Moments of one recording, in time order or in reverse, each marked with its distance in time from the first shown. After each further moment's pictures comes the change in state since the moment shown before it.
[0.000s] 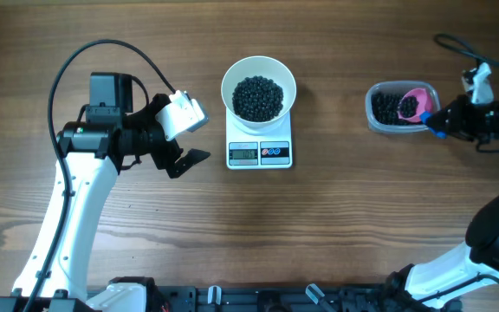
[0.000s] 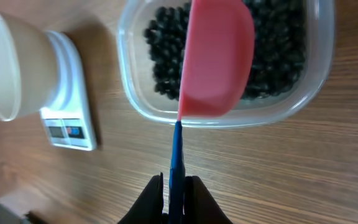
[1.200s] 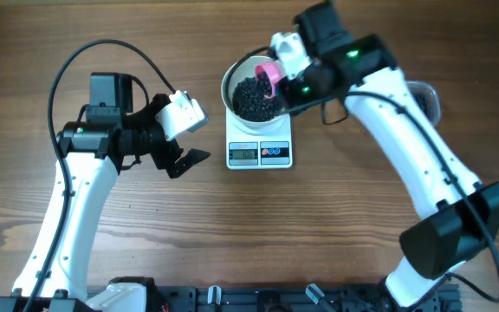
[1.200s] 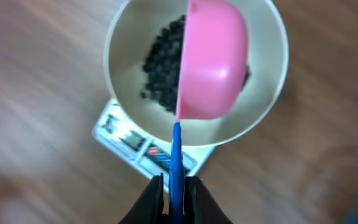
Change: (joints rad) left arm 0.000 0.000 0.000 0.000 0.000 0.000; right arm 0.990 0.002 0.278 0.140 0.496 0.252
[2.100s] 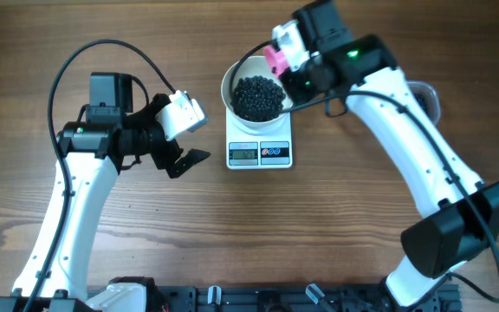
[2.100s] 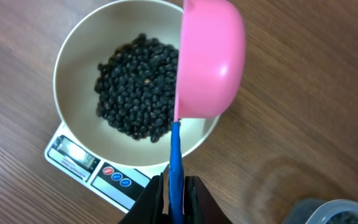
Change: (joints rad) left arm 0.000 0.000 0.000 0.000 0.000 0.000; right arm -0.038 0.000 0.001 0.080 0.081 -0.041
